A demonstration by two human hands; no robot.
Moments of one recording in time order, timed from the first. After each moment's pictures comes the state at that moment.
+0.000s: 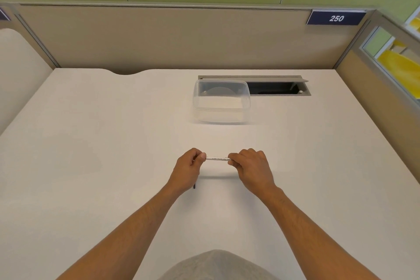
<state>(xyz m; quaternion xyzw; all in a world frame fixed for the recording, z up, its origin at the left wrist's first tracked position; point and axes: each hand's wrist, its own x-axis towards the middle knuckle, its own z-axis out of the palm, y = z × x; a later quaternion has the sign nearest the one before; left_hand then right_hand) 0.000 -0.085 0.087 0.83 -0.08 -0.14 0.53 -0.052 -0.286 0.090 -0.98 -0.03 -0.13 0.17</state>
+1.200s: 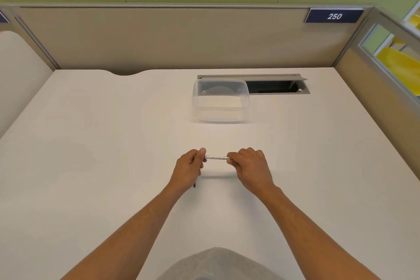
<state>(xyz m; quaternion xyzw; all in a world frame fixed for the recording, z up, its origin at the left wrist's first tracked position) -0.005 -0.090 0.091 0.81 -0.03 -0.16 0.57 -0.055 -0.283 0.089 -0.98 -0.02 -0.13 0.16</state>
